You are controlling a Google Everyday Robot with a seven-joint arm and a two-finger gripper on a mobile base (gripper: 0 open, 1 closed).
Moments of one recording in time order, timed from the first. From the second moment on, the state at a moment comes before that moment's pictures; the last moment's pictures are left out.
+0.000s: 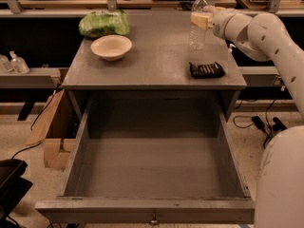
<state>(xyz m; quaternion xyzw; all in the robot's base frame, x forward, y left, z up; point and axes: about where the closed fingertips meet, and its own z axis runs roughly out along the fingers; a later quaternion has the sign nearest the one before) 0.888 -0.212 0.940 -0.23 0.69 0.09 0.68</state>
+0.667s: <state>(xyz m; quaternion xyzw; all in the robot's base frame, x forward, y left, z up) 0.888 -0.211 0.941 -0.23 0.69 0.09 0.68</state>
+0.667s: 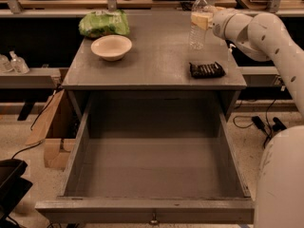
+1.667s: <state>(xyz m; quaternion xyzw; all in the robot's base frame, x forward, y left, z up) 0.890 -0.203 0.938 -0.24 0.69 0.09 0.68</state>
